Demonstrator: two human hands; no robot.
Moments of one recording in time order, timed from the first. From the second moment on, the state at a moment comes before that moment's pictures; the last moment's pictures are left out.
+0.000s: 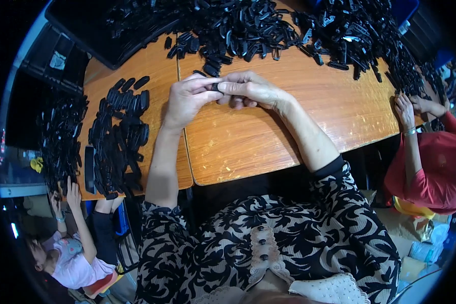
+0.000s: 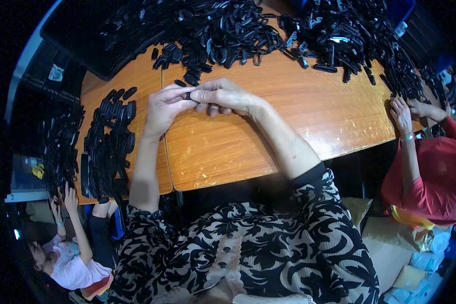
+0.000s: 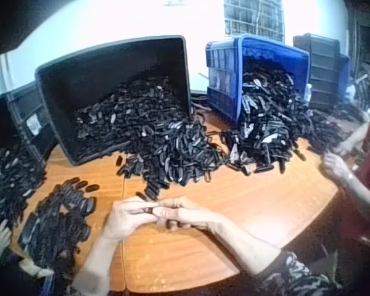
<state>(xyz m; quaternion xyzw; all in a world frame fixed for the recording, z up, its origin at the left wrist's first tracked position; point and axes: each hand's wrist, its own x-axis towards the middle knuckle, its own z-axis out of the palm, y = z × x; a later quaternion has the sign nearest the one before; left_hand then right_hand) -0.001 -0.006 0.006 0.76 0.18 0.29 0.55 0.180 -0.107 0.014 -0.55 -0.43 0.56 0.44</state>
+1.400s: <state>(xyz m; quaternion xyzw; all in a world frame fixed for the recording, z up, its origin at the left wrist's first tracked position) -0.007 0.003 0.001 0.93 0.25 0.22 0.12 0.183 -0.102 0.000 -0.70 -0.68 -0.10 0.20</state>
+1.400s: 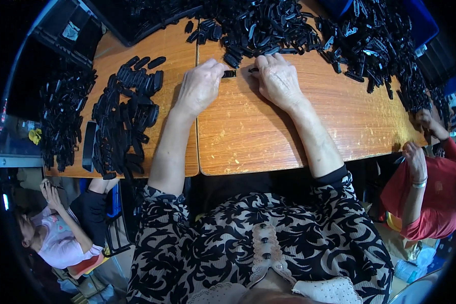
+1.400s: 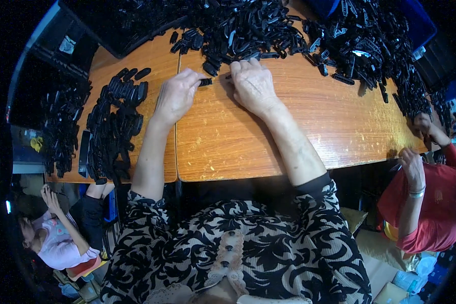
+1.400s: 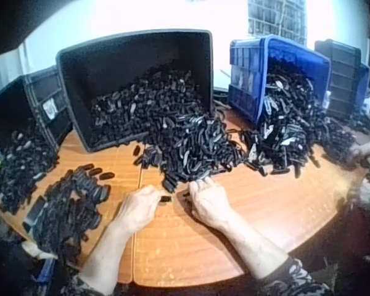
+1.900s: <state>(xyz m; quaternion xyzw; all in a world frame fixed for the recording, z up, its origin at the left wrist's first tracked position) 0.001 -0.004 -0.006 0.86 0.24 0.26 0.38 0.174 -0.100 -0.004 -0.58 -0.53 0.43 0.44</state>
